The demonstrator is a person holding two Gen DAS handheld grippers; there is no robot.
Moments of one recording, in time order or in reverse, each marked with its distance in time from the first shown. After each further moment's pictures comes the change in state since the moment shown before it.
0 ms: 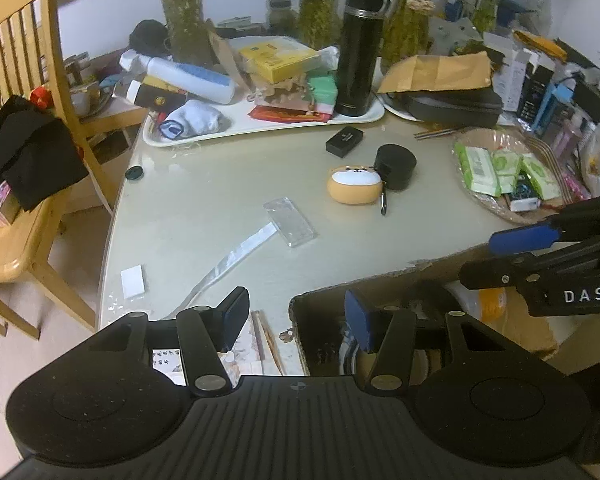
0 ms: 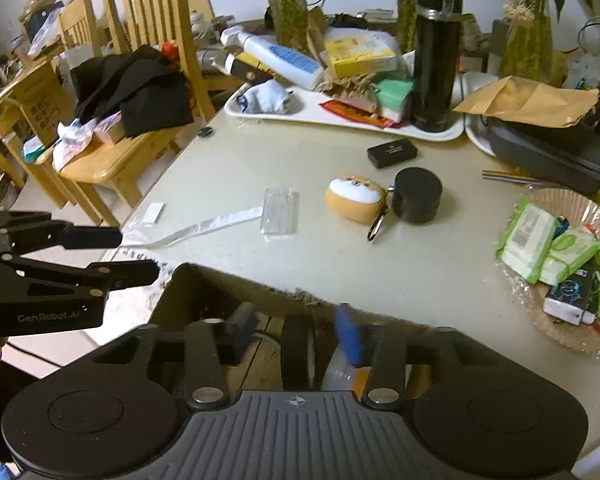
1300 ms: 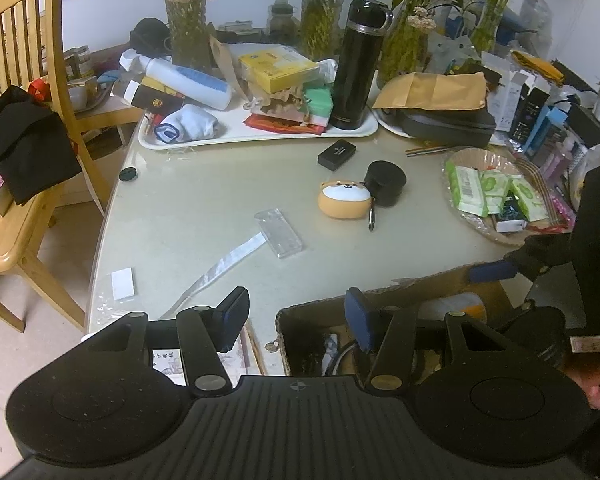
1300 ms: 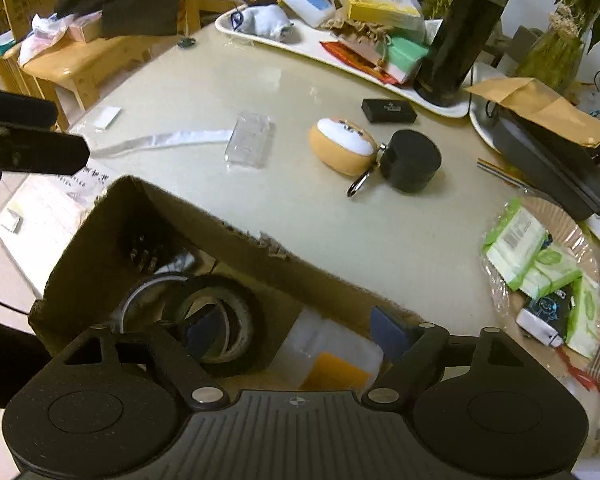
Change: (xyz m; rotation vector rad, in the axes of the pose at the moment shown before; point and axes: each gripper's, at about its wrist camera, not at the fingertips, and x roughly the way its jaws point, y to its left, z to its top) left arm -0.007 0.003 0.008 -0.045 -0.016 -0.047; right arm 0.053 0.017 -0.012 -0.210 0.164 -0.184
